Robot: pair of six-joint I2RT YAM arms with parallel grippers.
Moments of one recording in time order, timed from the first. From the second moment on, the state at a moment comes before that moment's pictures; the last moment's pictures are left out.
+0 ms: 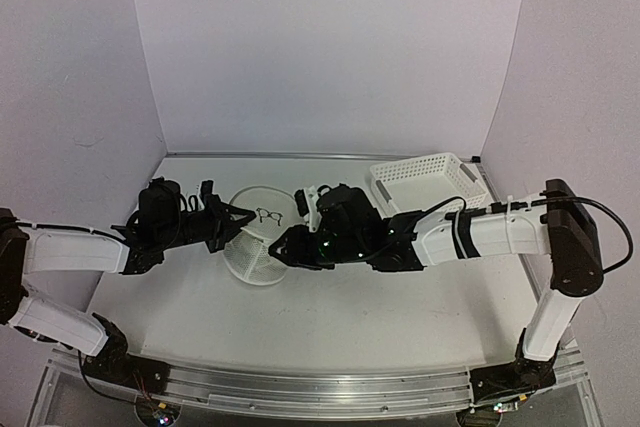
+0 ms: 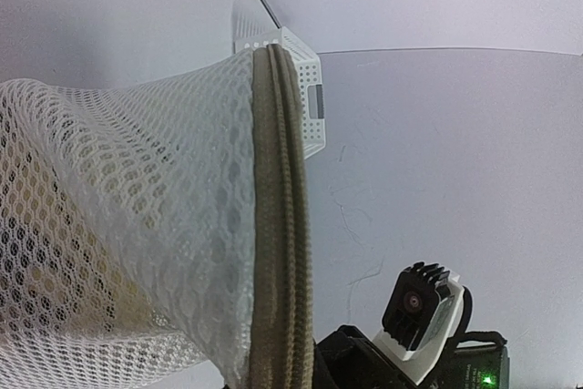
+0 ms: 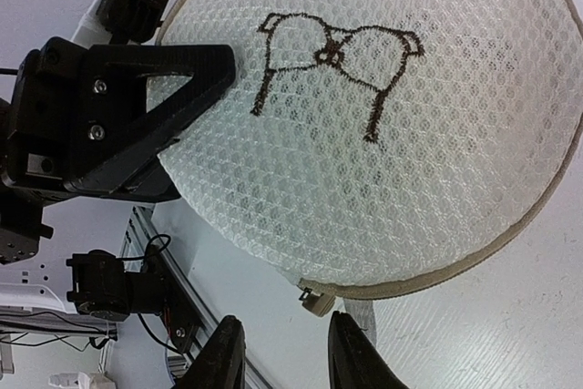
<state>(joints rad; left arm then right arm) -0.58 1.28 0.53 0.51 0.42 -1.31 1.10 1.80 1.18 0.10 -0.10 0.87</state>
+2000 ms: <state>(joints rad) -0.58 1.30 0.53 0.51 0.46 -1.30 1.12 1.81 1.13 0.10 0.01 0.83</state>
